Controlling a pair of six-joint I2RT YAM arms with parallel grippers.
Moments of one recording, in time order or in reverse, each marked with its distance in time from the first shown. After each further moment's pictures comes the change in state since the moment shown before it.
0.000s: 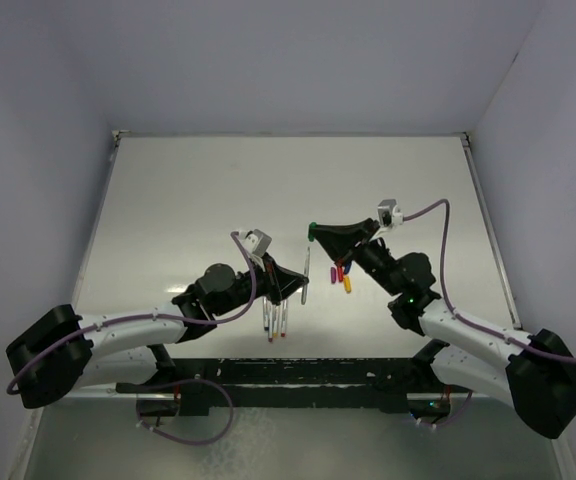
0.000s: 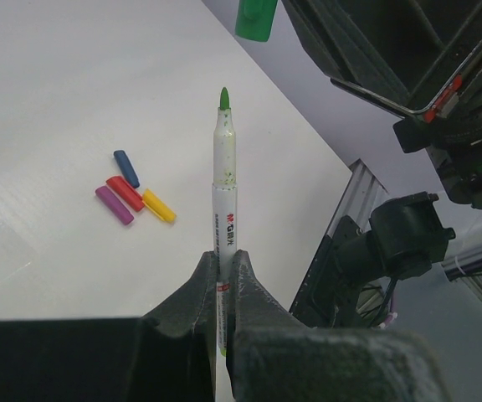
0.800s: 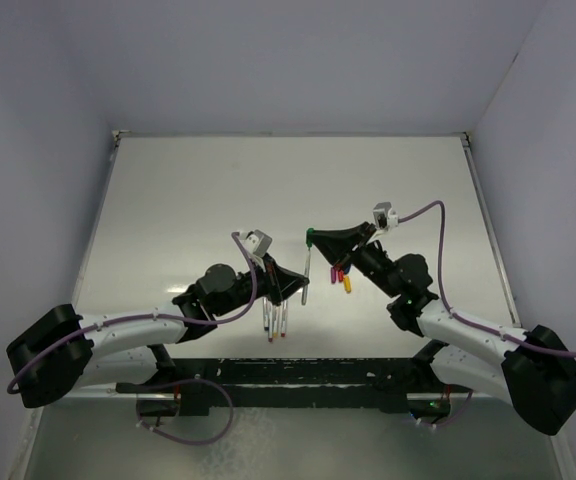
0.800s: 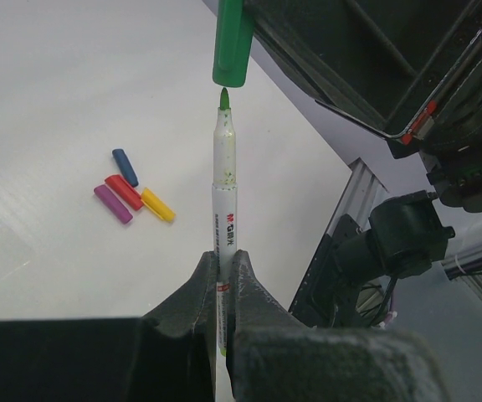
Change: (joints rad) left arm -0.003 0.005 0.000 0.000 -0.003 0.000; right arm 0.006 0.030 -0.023 0.022 -0.023 0.014
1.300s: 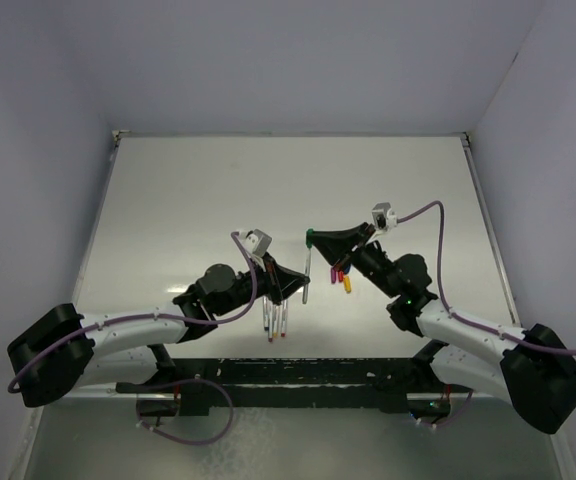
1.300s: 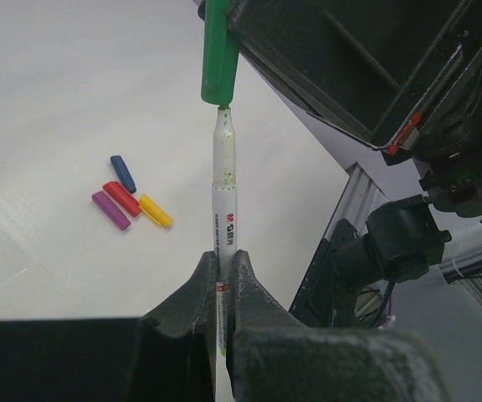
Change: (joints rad) left arm -0.002 0.006 0.000 0.024 0.000 0.000; right arm 0.000 0.008 -0.004 0.004 0.000 0.000
